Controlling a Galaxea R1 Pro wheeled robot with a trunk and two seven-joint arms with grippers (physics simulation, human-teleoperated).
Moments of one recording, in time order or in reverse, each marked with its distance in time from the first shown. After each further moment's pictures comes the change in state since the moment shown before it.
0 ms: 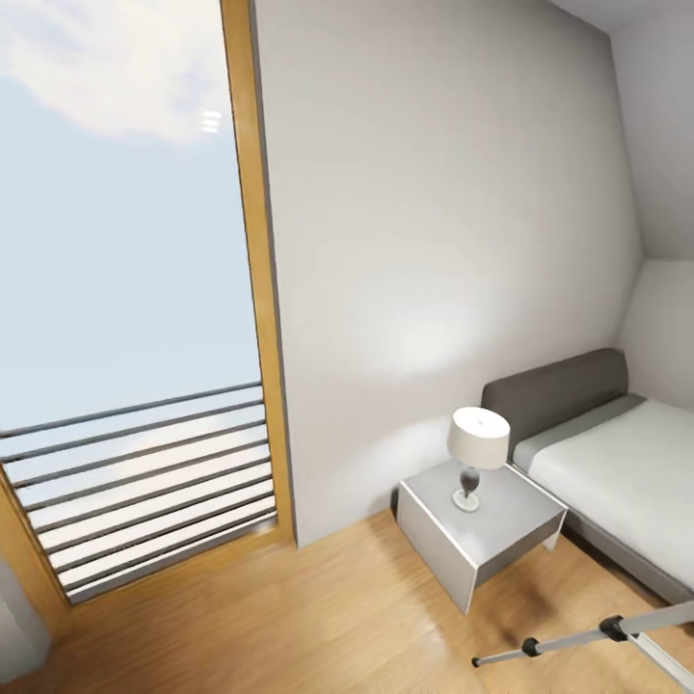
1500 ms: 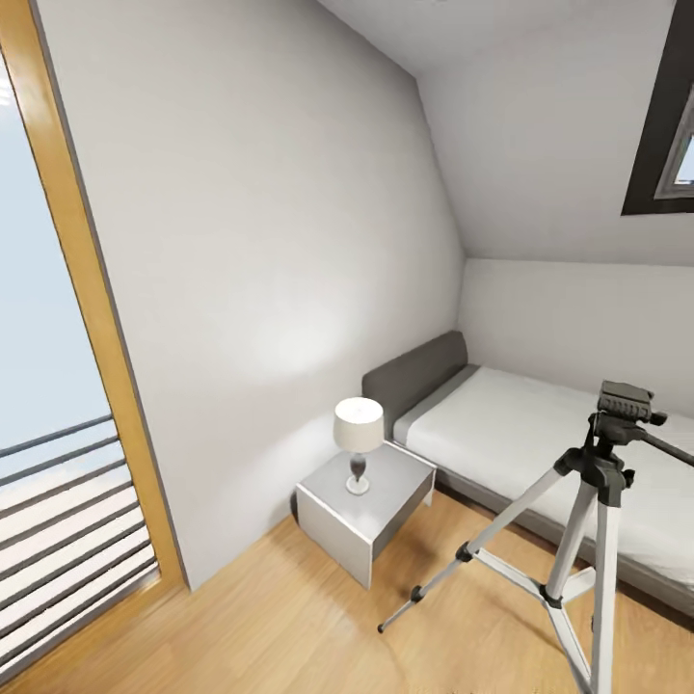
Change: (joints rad) left arm 0.000 0.007 0.008 0.002 0.014 -0.010 0.002; right arm 0.000 0.002 -0.003 0.000 -0.004 0.001 -0.016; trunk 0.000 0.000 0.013
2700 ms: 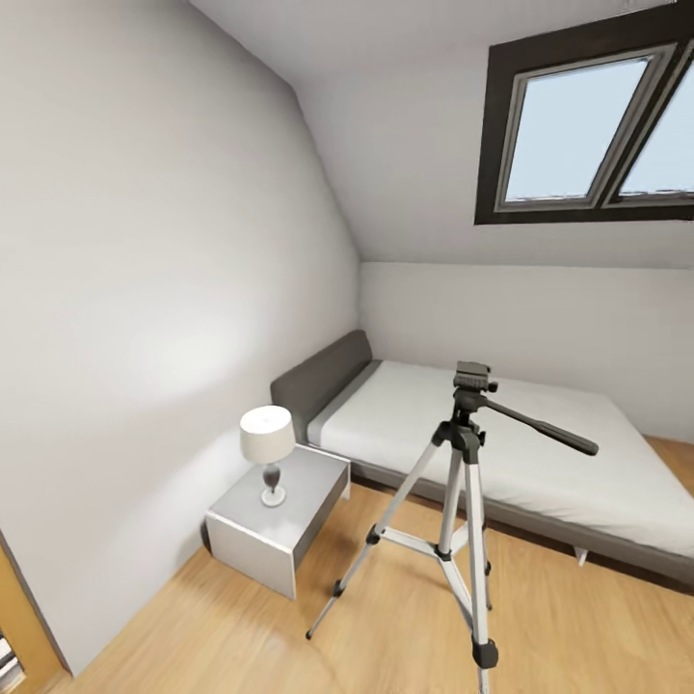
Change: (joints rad) left arm 0.000 0.000 0.002 -0.002 0.001 0.000 0.000; right arm 0.000 -0.001 0.000 0.000 0.000 -0.001 0.000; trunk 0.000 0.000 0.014
